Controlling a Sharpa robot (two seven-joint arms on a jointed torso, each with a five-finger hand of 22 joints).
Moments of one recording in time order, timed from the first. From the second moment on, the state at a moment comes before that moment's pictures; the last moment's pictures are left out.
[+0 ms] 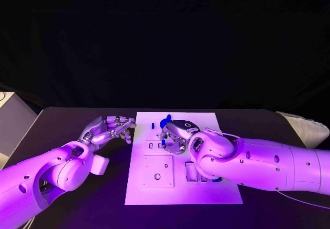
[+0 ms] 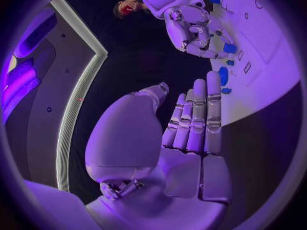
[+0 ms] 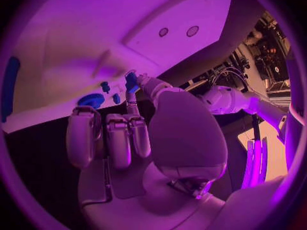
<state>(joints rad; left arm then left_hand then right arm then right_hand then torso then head) 0.98 -0.90 0.25 1.58 -0.34 -0.21 0.29 1.39 -0.16 0.44 0.24 0.05 0.86 0.21 0.22 0.16 1.06 0.15 0.07 0.08 1.03 0.07 0.70 0.67 0.18 1.06 0.16 0.76 0.41 1.27 -0.69 -0.14 1.62 -1.59 -0.42 -0.43 1.34 -0.18 0.46 0.15 0.24 1.03 0.11 0.26 0.35 1.47 0.03 1.57 1.31 1.47 -0.05 1.57 1.31 0.07 1.47 0.05 1.36 1.31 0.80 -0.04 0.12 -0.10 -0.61</state>
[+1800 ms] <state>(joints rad) 0.98 -0.90 0.25 1.57 -0.34 -0.20 0.29 1.39 -0.16 0.44 0.24 0.05 0.86 0.21 0.22 0.16 1.06 0.15 0.07 0.08 1.03 0.07 0.70 0.67 0.18 1.06 0.16 0.76 0.41 1.25 -0.66 -0.14 1.60 -1.70 -0.41 -0.53 1.30 -0.21 0.45 0.16 0.23 1.02 0.11 0.28 0.38 1.47 0.03 1.57 1.31 1.47 -0.05 1.57 1.31 0.07 1.47 0.05 1.37 1.31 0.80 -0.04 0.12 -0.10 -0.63</state>
